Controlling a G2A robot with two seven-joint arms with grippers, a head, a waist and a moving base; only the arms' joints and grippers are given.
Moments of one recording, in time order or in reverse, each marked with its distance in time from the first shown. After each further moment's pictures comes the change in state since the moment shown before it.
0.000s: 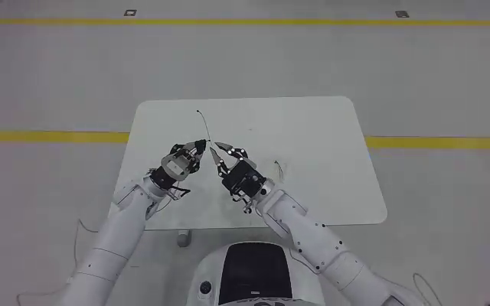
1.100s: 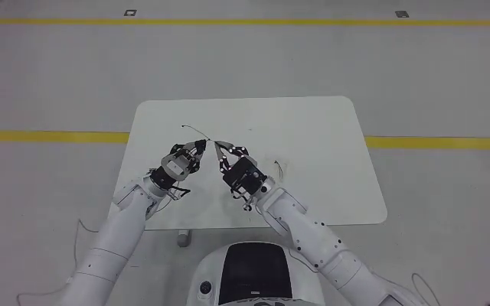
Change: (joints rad) left arm 0.000 0.000 0.000 0.000 0.000 0.000 0.000; right arm -0.002 -0.015 0.023 0.018 0.000 0.004 0.006
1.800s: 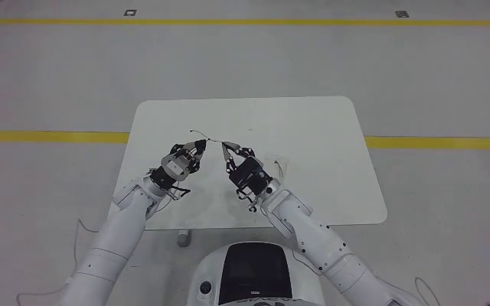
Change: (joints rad) left arm 0.000 0.000 0.000 0.000 0.000 0.000 0.000; right arm -0.035 0.018 0.033 -0.025 0.000 -0.003 0.024
